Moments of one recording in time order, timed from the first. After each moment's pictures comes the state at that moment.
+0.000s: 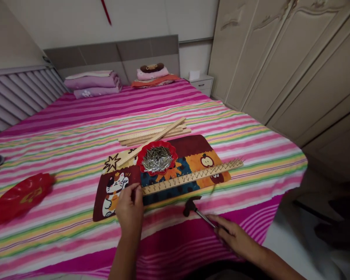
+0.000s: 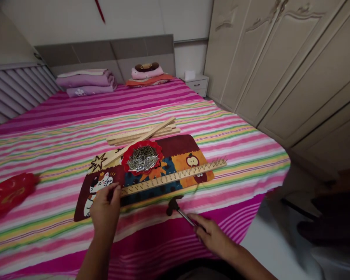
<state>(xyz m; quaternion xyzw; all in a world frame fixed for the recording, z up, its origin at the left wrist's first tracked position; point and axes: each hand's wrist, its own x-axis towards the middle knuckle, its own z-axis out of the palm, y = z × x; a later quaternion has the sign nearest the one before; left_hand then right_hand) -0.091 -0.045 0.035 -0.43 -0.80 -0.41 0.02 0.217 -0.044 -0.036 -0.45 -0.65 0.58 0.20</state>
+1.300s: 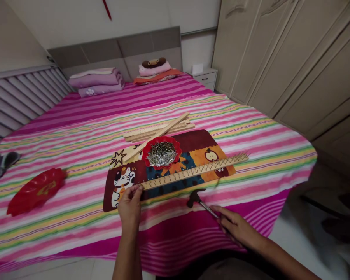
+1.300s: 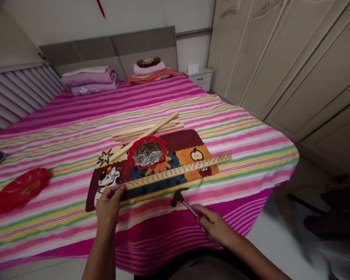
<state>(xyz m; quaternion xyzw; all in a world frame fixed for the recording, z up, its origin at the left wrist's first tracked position) -0.122 -0.054 0.003 -0.22 -0.76 -0.57 -0.21 0.209 -0.047 -0.040 -0.50 -0.53 0.67 0.16</state>
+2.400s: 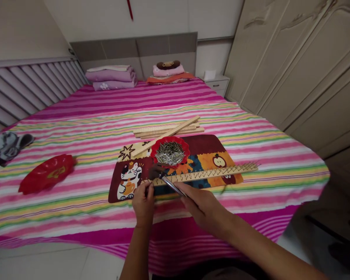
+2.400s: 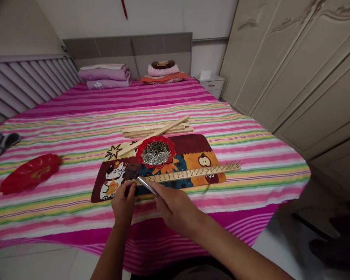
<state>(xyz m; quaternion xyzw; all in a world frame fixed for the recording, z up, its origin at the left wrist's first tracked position) -0.105 -0.057 -0.024 -0.40 -0.77 -0.50 -0.01 0.104 -0.015 0.075 -0.22 -0.84 0.41 0.27</state>
